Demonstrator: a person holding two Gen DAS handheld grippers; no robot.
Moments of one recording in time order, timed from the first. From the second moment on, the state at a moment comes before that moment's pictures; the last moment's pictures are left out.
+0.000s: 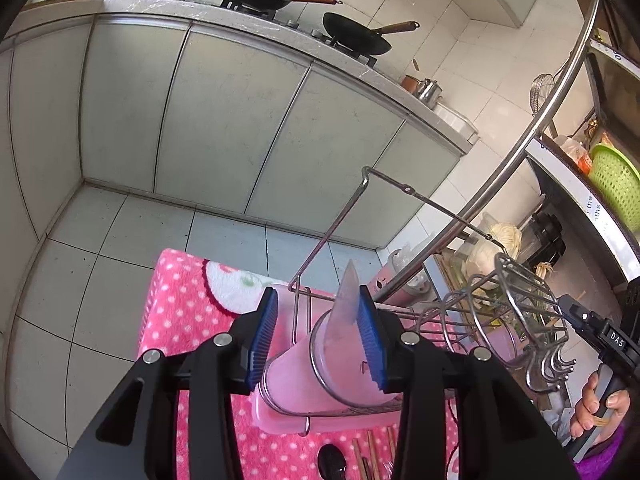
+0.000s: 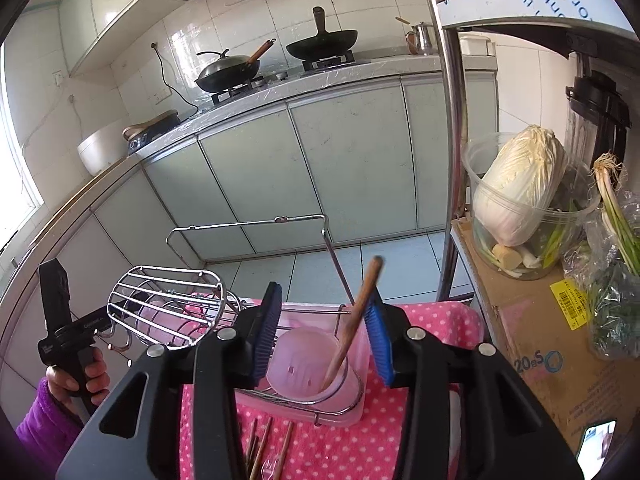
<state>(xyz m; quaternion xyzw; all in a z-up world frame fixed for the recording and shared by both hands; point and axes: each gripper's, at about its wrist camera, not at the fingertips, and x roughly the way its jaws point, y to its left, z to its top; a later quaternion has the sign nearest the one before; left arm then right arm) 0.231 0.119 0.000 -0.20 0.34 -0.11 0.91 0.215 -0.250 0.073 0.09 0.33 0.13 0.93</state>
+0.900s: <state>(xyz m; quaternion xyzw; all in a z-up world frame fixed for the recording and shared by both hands) 0.106 0.098 0.005 -0.15 0.37 -0.12 0.91 0.100 -0.252 0.011 0.11 0.38 0.13 0.91</state>
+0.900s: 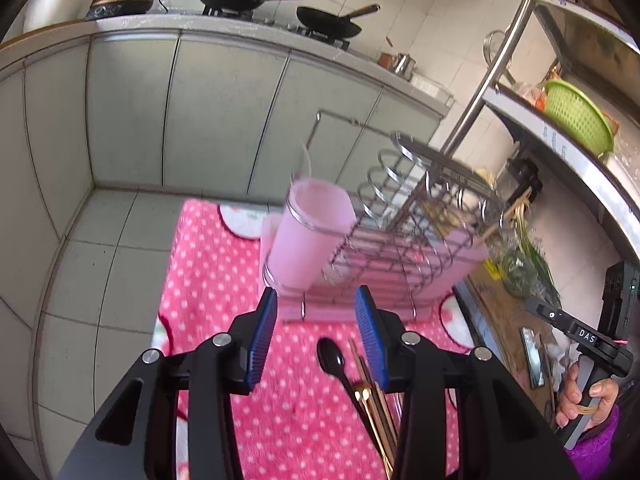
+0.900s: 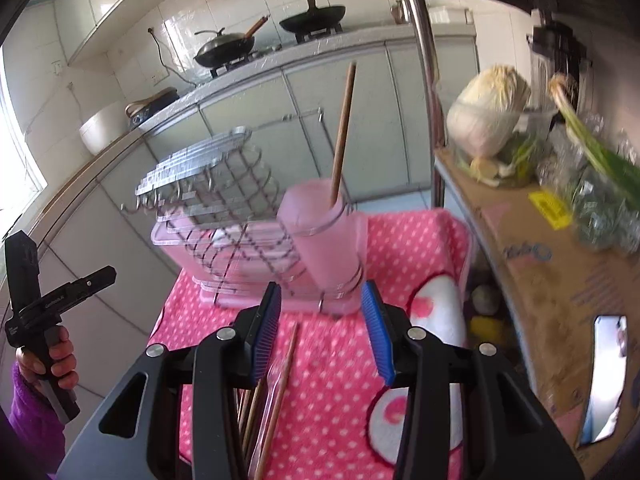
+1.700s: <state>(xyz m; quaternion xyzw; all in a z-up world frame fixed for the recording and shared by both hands) 0.171 0.011 -0.140 -0.16 0.61 -0.12 0.77 0.102 -0.225 -0.079 0.15 0.48 0.17 0.85</state>
